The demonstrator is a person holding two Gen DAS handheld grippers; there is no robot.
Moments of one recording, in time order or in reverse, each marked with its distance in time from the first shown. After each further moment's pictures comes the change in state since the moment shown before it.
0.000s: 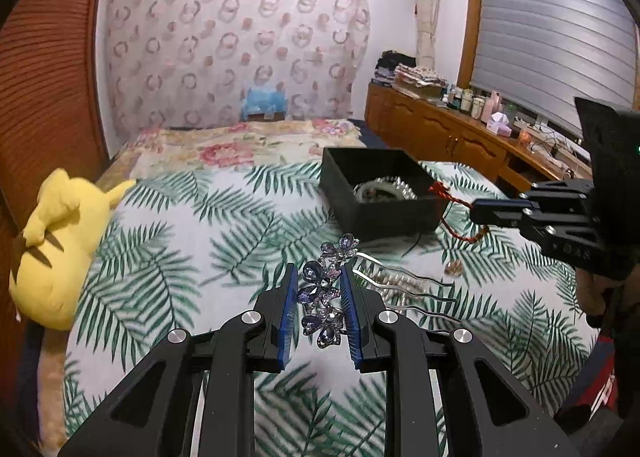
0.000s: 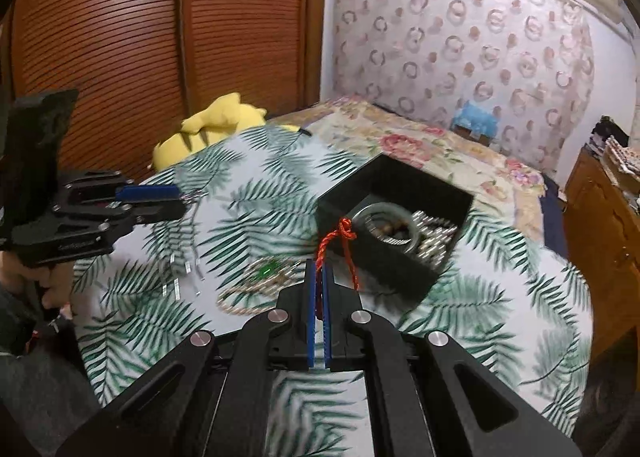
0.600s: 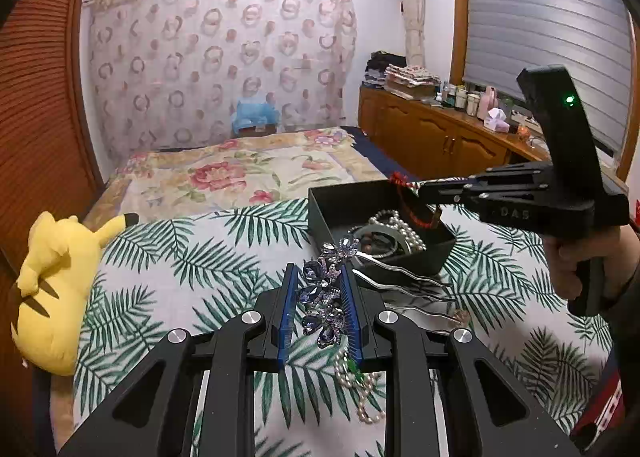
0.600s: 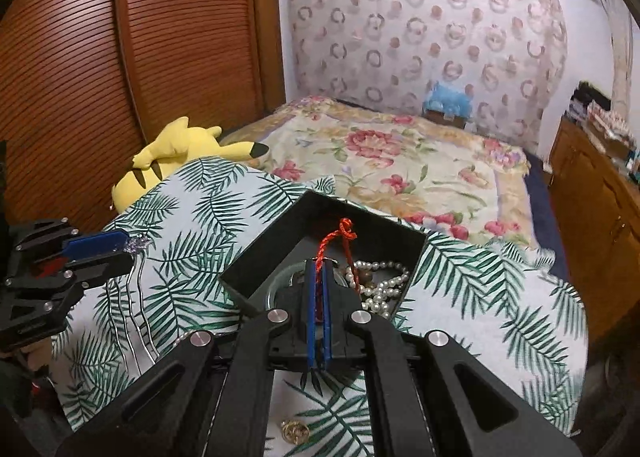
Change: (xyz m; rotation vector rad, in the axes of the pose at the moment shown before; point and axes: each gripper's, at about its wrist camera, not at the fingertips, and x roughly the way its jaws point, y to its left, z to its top) left arm 0.037 -0.012 0.050 0.066 -0.007 0.005; right arm 0.061 -0.069 0.048 0.141 0.039 -0.042
